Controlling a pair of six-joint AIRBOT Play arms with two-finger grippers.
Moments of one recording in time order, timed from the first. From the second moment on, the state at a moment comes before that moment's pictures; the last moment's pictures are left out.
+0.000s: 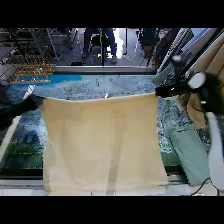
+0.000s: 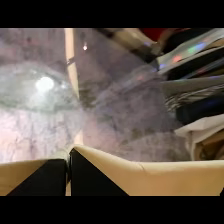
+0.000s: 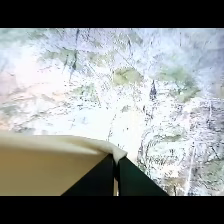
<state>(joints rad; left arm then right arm) 0.27 -1.30 1.07 0.40 -0.75 -0.95 -0.02 -1.57 1.70 -1.34 1.09 1.33</state>
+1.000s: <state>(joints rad) 0.28 -1.61 1.30 1.01 -1.38 -1.27 -0.04 -1.86 1.74 -1.33 1.44 1.29</state>
